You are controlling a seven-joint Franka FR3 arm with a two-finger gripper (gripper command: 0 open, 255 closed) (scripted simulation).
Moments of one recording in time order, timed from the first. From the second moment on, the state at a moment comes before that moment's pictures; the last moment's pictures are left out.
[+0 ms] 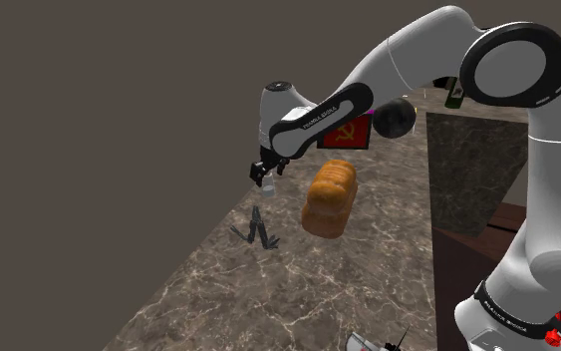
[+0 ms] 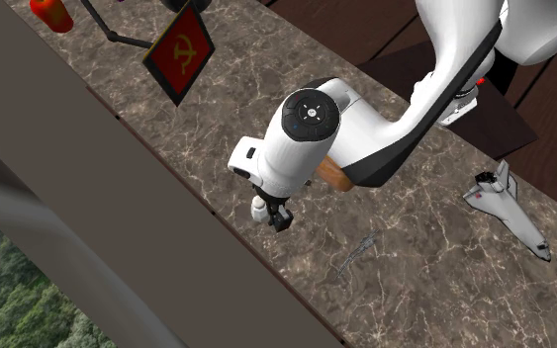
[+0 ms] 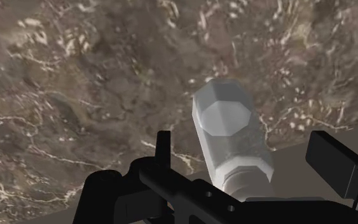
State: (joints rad) arm 0.10 0.39 0.15 -1.85 -0.20 2.43 0.35
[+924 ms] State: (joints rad) arm 0.10 0.37 0.16 -1.84 -0.19 2.40 0.35
